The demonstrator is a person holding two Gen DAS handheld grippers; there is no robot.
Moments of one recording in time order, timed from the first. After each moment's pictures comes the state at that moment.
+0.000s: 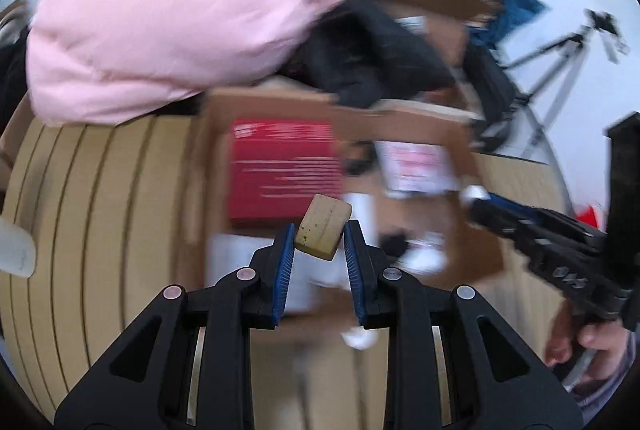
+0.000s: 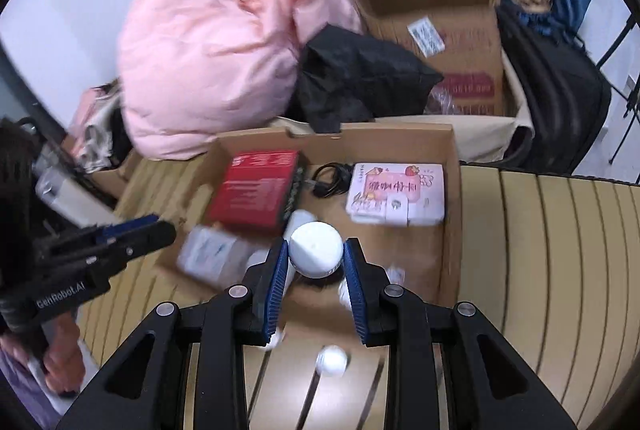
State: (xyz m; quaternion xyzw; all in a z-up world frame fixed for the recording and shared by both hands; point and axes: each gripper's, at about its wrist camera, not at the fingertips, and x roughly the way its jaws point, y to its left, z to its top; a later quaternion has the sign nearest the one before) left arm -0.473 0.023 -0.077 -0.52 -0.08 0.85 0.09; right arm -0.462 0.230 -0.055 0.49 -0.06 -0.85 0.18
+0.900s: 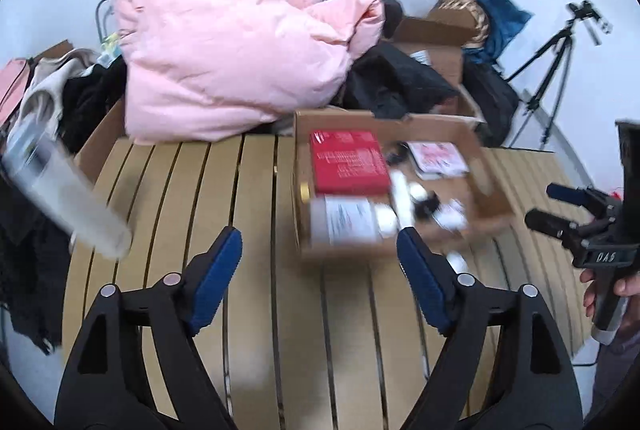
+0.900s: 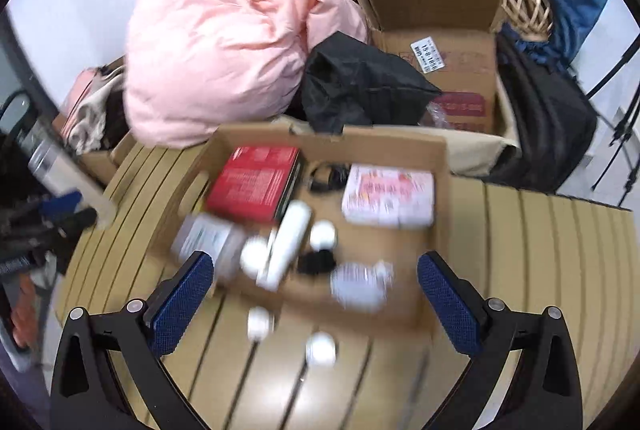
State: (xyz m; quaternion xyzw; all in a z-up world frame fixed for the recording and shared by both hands) left arm -0.321 -0.034 -0.003 -0.43 -0.03 0.90 0.07; right arm -0.409 0.227 -0.029 0.46 0.00 -0.87 0.18
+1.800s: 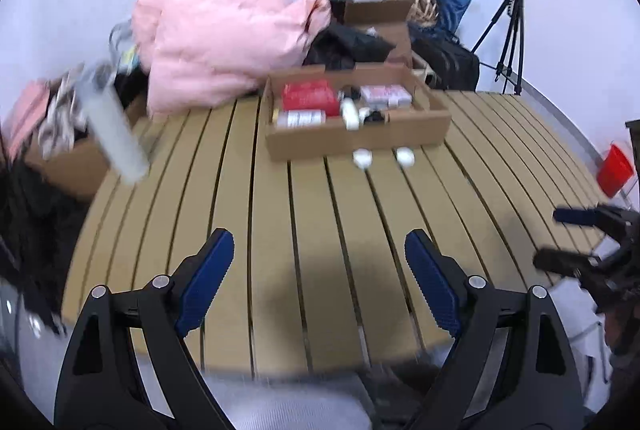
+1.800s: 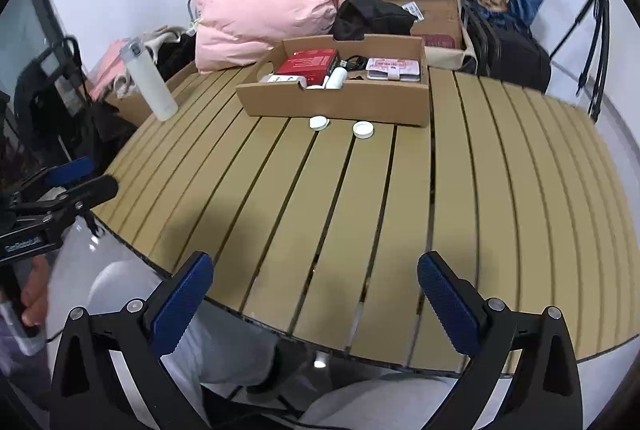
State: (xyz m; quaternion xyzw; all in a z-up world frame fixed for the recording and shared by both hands) left arm -0.153 0.026 -0.032 -0.37 0.05 0.93 0.08; right arm -0.132 0.248 -0.052 0.45 -0.02 -0.87 0.18
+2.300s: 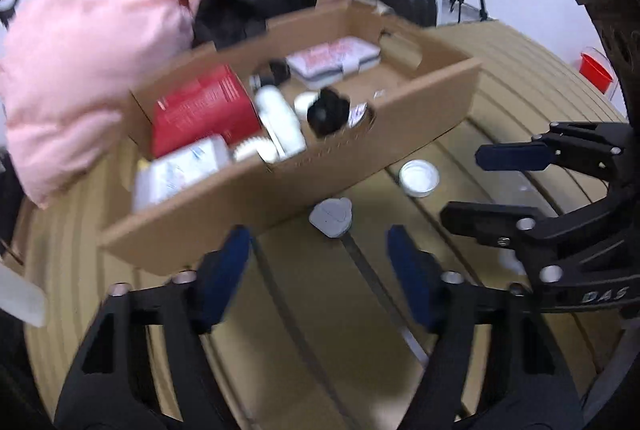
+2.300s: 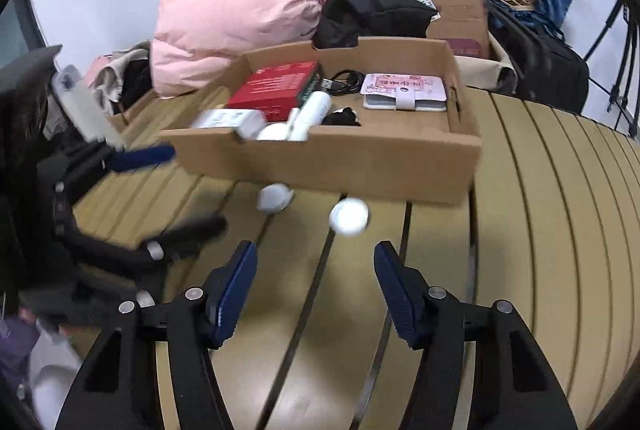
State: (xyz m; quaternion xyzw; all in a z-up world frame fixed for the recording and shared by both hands) left arm -0.343 0.101 -0.156 -0.42 0.15 0.87 0.20; right arm -0.312 0.220 -0.134 0.43 -0.01 -0.89 0.18
